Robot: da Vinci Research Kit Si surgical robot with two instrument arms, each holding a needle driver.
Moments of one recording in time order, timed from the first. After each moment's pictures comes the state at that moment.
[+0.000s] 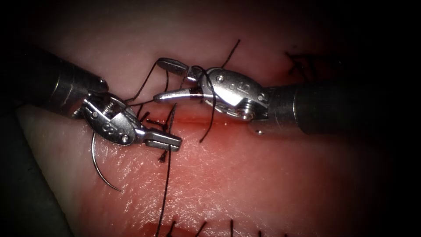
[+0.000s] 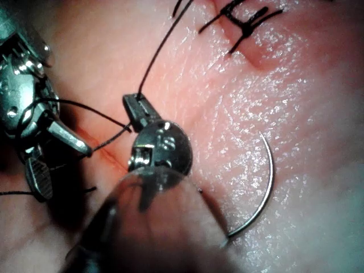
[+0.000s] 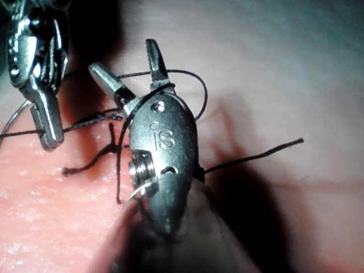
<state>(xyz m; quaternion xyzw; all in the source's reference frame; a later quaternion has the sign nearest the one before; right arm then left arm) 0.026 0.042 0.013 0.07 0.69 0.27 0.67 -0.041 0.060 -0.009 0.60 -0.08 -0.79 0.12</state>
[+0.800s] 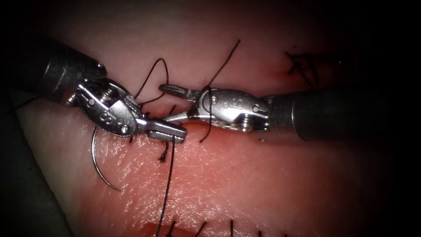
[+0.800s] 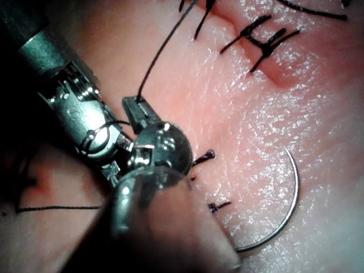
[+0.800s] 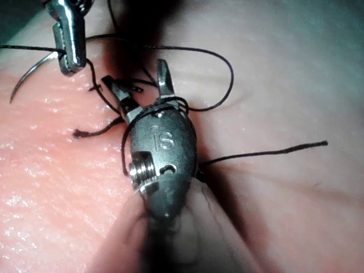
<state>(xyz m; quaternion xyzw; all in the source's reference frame) 0.027 0.037 0.017 0.16 0.63 0.14 0.75 -0.041 0.063 -0.014 0.61 -0.08 -0.78 0.13</state>
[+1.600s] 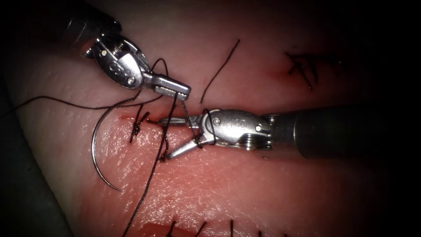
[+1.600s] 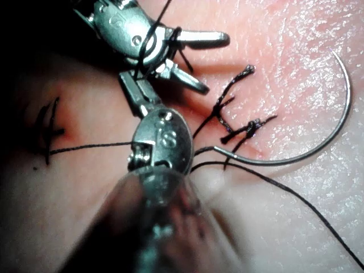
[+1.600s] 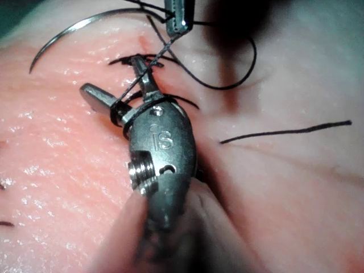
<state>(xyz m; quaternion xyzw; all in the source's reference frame) 0.025 0.034 0.017 0.25 0.67 0.06 0.70 -0.040 0.070 -0.007 0.70 -0.07 -0.70 0.13</state>
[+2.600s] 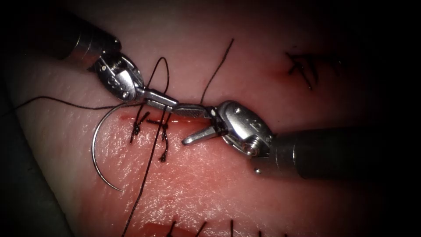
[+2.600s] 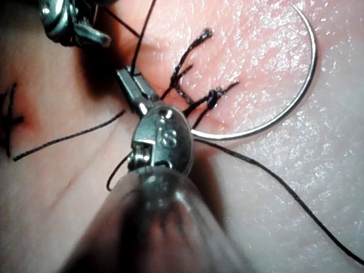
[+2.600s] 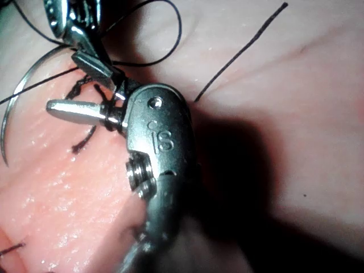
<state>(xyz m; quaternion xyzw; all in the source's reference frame) 0.020 0.039 0.017 0.24 0.82 0.17 0.50 -0.039 0.066 -0.002 0.70 -0.08 -0.70 0.14</state>
